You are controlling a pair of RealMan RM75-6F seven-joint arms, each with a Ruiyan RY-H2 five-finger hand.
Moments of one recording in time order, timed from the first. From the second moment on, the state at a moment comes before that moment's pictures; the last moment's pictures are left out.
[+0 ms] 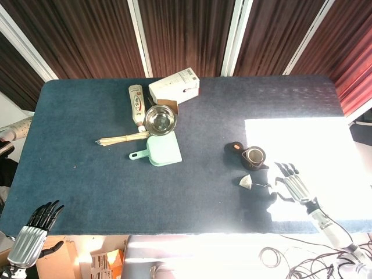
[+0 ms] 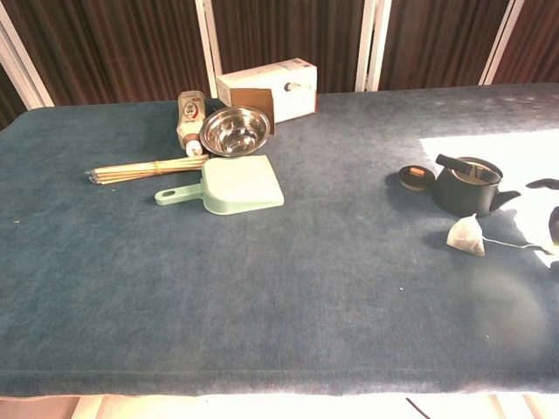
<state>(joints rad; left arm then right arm) 0.00 -1.48 0.15 -0.90 1.75 1.68 -0.25 0.39 -1.57 -0.10 -0.71 -1.64 1.14 0.43</state>
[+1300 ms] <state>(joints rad) 0.01 -1.47 0.15 -0.89 1.74 1.68 -0.26 0.41 -1.58 -0.09 -0.74 -1.63 1.15 0.40</state>
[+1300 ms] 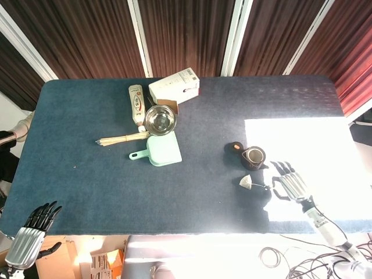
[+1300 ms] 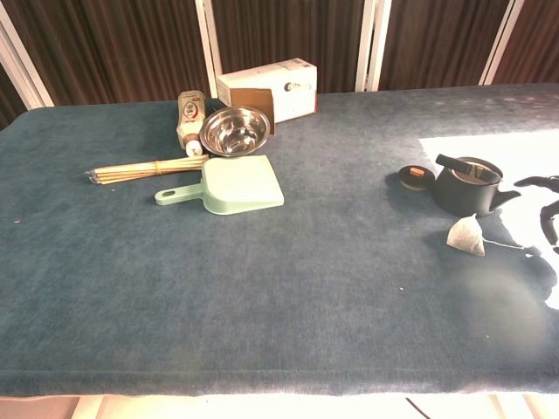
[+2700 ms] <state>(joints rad) 0.00 -1.50 0.14 -0.85 1.72 1.63 -0.32 0.46 -1.04 0.19 -1.66 -1.51 1.37 0.11</state>
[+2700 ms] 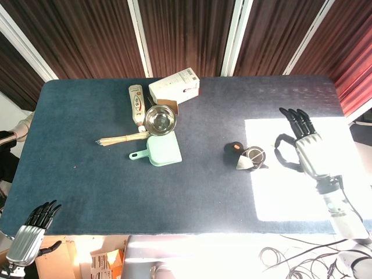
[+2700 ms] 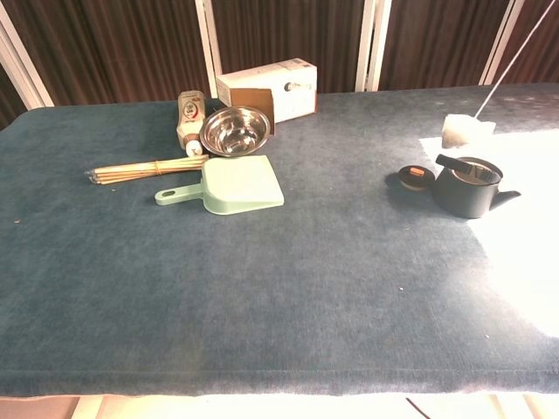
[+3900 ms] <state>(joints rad) -0.02 -1.48 0.13 -0.85 1.68 1.57 -0.35 0.60 -1.23 0.23 -1.33 -1.26 1.06 0.04</state>
